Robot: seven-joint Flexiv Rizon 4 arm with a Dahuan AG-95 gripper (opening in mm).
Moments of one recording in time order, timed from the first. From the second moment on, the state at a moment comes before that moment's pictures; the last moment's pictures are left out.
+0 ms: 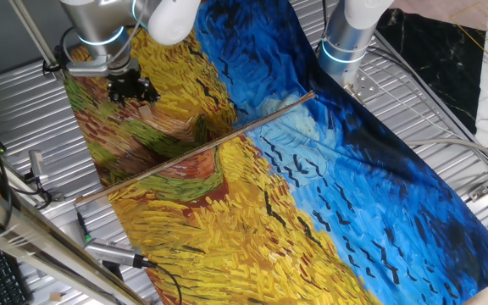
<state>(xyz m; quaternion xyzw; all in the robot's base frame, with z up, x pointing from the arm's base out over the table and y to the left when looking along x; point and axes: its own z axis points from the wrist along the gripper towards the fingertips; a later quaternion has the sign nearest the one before) 0.583 -0.156 0.048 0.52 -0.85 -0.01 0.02</state>
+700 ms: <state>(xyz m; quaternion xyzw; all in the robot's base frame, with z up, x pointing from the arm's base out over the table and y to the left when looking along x) 0.588 -0.159 0.035 0.53 -0.85 -0.01 0.02</state>
